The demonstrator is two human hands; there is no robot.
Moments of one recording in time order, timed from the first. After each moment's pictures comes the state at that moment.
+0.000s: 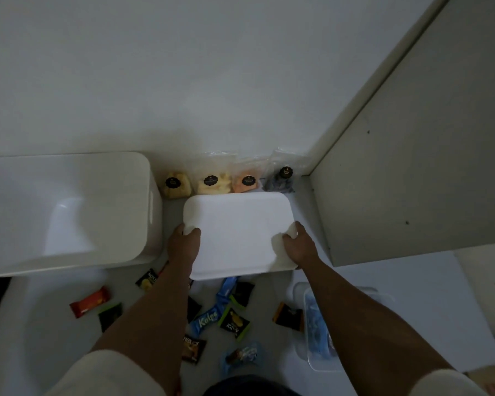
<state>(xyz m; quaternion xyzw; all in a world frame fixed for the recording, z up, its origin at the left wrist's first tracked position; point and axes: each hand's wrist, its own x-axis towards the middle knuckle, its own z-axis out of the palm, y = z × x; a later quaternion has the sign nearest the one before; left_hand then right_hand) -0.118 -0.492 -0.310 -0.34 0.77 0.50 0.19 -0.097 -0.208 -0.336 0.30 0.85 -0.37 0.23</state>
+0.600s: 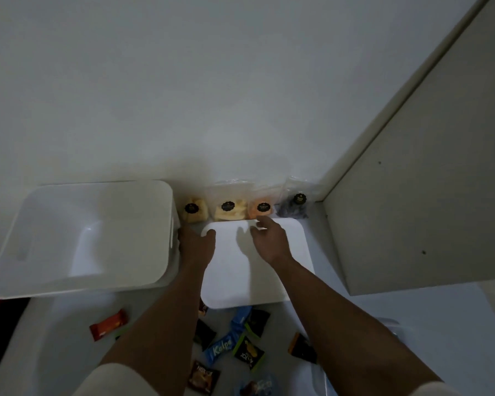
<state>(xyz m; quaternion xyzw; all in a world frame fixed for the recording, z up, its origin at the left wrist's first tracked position) -0.161 -0.493 -0.279 -0.33 0.79 0.50 0.10 -0.162 -0.314 -0.288 0.16 0.86 -0.47 0.12</state>
